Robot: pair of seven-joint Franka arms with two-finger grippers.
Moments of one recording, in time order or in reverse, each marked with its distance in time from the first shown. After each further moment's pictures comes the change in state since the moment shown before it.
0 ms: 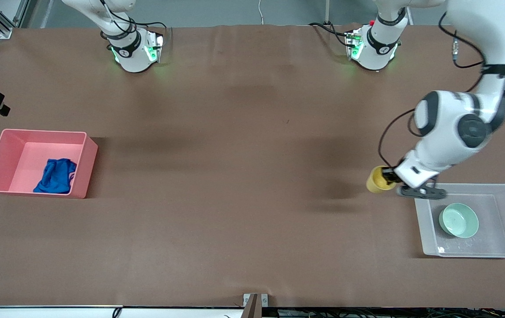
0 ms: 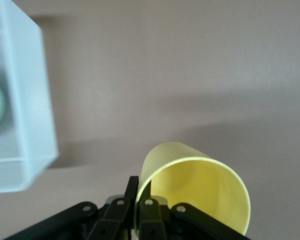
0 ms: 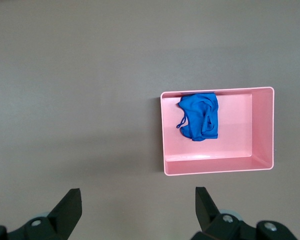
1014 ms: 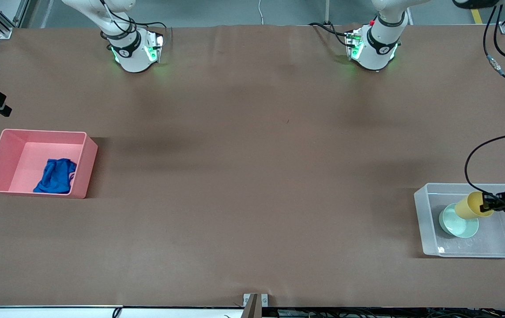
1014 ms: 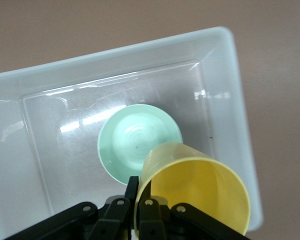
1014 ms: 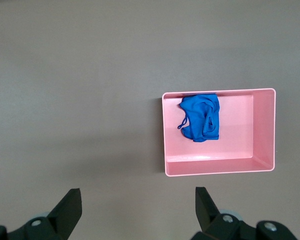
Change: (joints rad) left arm 0.340 0.340 0.009 0.433 0.000 -0.082 0.462; right arm -0.001 0.001 0.009 0.000 0.000 0.001 -0.001
